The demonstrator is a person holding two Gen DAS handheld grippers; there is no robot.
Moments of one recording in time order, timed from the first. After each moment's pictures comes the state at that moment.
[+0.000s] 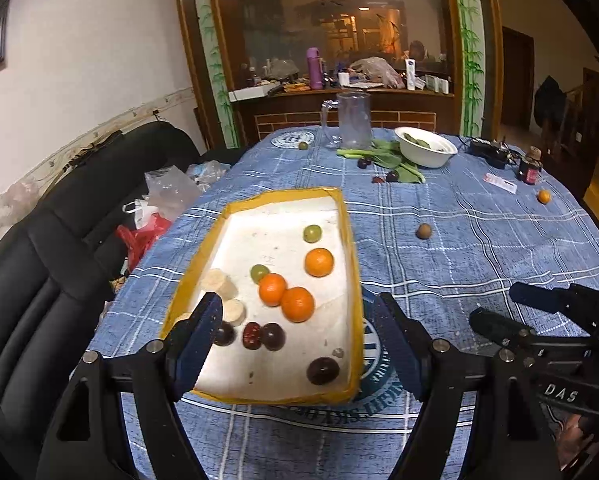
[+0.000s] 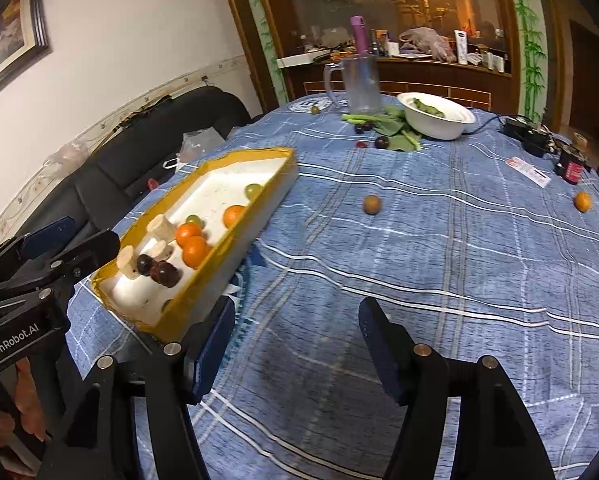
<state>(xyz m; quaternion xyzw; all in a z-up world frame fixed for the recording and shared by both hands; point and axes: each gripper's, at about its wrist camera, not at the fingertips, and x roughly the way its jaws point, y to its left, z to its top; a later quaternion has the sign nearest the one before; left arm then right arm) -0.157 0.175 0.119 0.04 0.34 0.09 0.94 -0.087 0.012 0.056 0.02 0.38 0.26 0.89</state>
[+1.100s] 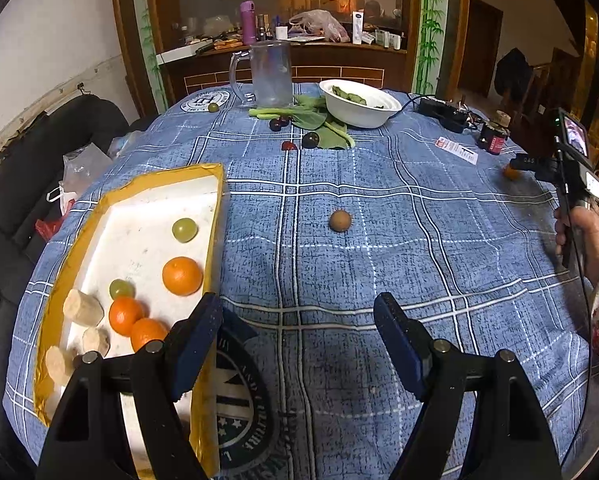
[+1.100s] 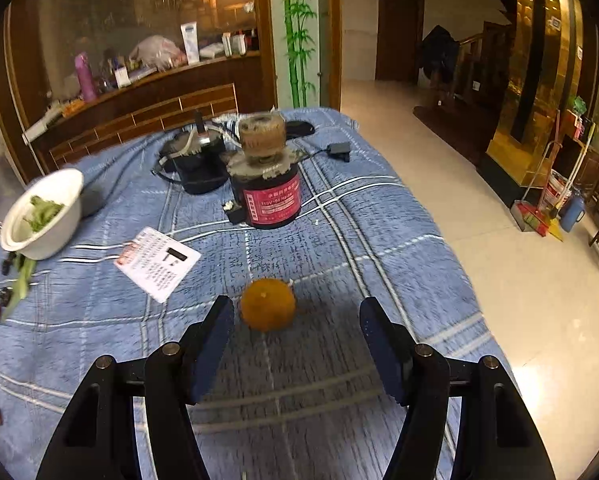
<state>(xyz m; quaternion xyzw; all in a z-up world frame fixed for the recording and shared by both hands) -0.057 0.105 0.080 0.02 0.42 -0.01 0.91 0.180 -0.284 0.018 0.06 0.41 -0.11 0.91</state>
